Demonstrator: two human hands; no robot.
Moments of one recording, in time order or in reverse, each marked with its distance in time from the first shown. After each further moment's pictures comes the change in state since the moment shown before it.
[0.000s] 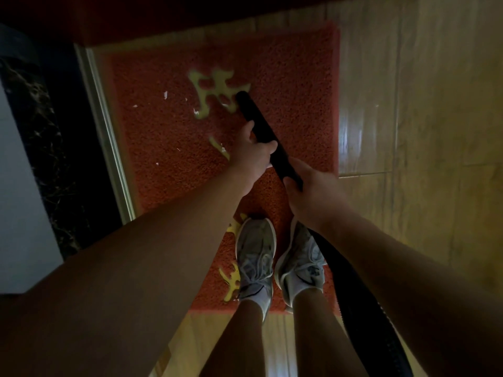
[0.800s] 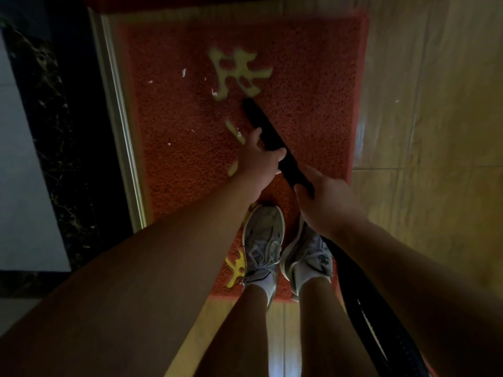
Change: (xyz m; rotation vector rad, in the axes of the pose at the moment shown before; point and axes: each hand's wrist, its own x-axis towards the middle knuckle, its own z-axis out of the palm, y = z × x) left_hand -0.012 -0.040 -0.032 -0.072 -0.003 -0.030; right_hand -0.024 -0.014 0.025 -0.121 -0.046 0.009
